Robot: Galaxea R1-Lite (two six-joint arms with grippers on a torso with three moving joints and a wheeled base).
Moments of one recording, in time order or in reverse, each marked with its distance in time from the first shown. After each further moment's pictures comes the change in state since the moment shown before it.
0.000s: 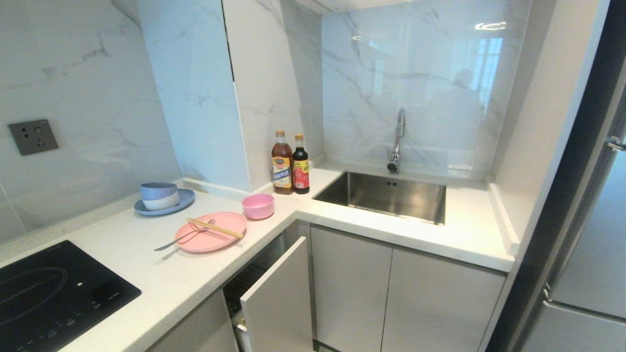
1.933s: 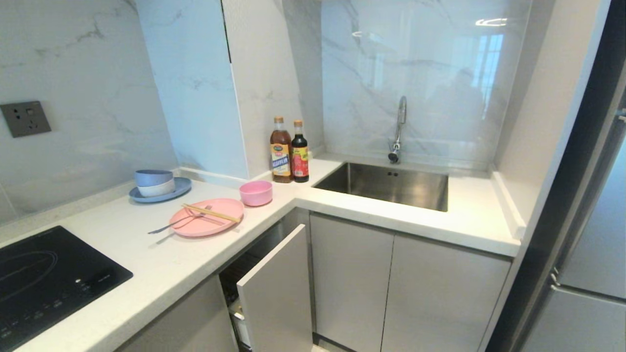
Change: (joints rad) left arm 0.000 0.000 0.000 0.000 0.000 0.000; right arm 0.000 0.000 0.000 0.000 0.000 0.000
